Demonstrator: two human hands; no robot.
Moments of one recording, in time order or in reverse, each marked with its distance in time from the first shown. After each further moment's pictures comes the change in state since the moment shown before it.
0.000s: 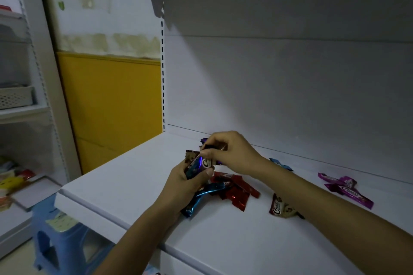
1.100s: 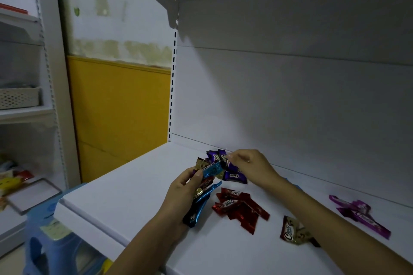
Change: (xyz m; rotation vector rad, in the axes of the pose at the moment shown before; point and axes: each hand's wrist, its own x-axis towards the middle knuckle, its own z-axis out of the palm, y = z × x) left_hand 0.009 0.007 -0.007 -0.299 0.150 -0.240; right_hand 0.018 0.056 -0.010 -0.083 0.105 0.247
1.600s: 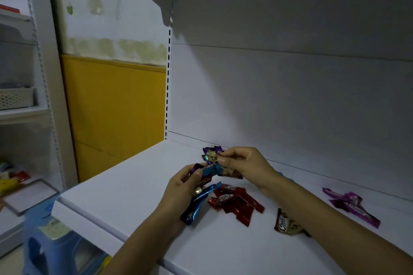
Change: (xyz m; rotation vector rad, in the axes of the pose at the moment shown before) left_hand -0.006 0.000 0.001 0.056 -0.055 0.068; right_hand -0.029 -0.031 -0.001 0.482 -0.074 0.111
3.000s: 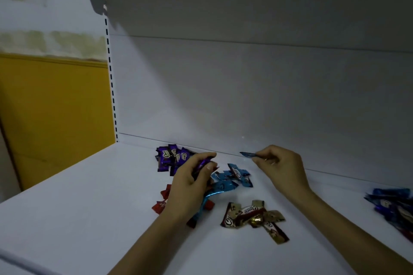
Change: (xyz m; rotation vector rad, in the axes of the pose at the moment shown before) left_hand 0.013 -0.021 0.108 0.255 -0.222 0.387; right_hand -0.066 0.050 -0.139 -0.573 0.628 -0.167
